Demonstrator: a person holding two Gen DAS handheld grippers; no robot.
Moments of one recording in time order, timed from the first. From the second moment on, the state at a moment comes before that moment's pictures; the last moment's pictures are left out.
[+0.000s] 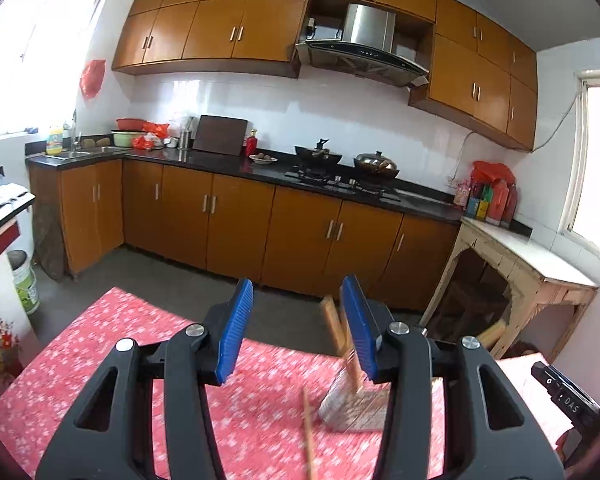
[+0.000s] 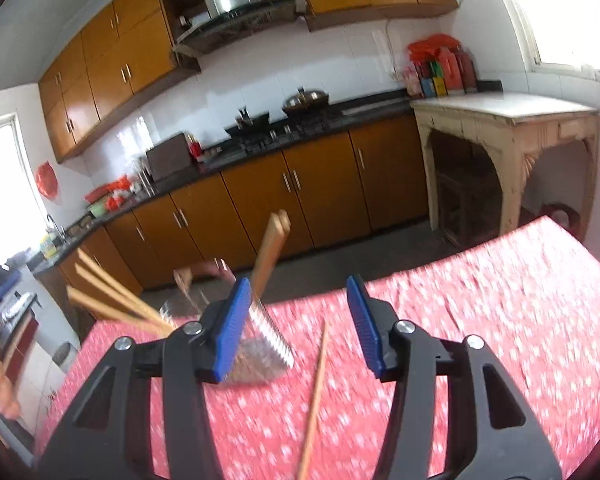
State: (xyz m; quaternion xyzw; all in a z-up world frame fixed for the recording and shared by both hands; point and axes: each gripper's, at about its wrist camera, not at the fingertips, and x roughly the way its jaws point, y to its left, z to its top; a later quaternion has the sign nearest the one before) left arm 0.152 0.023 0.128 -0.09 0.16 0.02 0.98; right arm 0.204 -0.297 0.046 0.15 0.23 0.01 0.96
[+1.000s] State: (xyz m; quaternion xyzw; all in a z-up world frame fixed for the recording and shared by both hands) left arm 0.169 -0.010 -0.092 -0.02 0.40 -0.05 0.92; right arm 0.221 -0.220 -0.125 0.03 0.42 -0.02 0.91
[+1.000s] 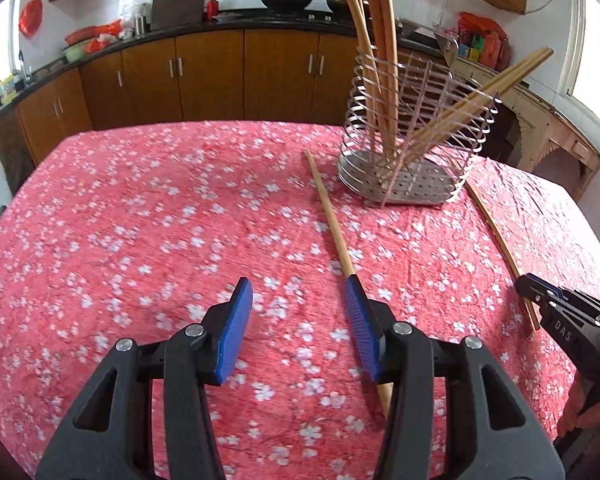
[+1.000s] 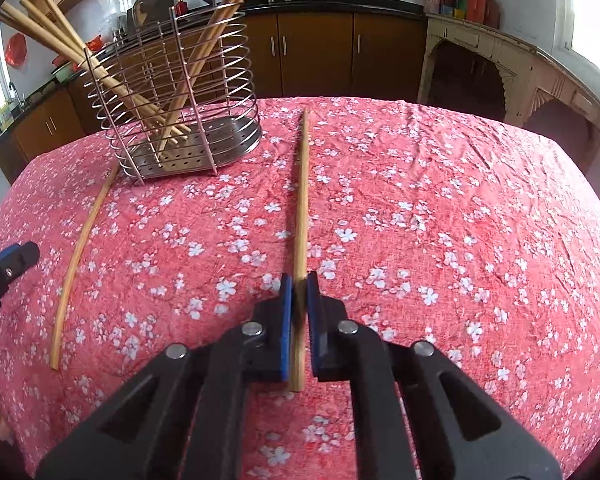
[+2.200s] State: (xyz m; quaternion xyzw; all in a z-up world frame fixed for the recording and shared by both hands) left arm 0.186 -0.058 -0.109 0.03 0.43 -0.04 0.90; right arm 0.222 -0.285 -0.126 0.06 0.41 -0.11 0.90
